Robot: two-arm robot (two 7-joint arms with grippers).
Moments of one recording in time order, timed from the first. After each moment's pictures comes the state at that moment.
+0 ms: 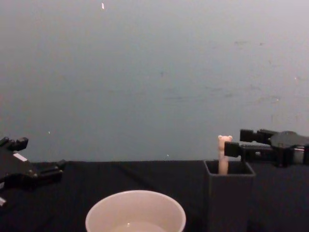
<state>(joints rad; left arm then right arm) -0.20 0.60 0.45 -1.41 -0.25 -0.12 0.03 0.47 0.53 -0.49 -1.21 0.62 -0.02 0.82</state>
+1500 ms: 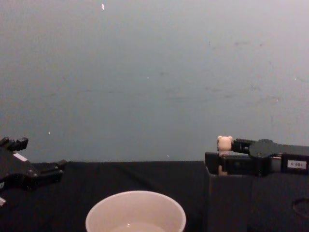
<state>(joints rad) -0.20 0.60 0.45 -1.41 -0.25 -0.12 0.03 0.57 0.47 -0.57 -1.05 0.61 -0.06 0.91</state>
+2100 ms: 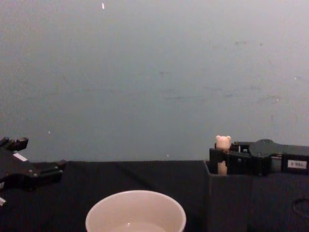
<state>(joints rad) -0.20 0.60 0.45 -1.41 -0.25 -0.12 0.03 0.57 0.47 -0.57 -1.05 0.61 -0.05 0.91</state>
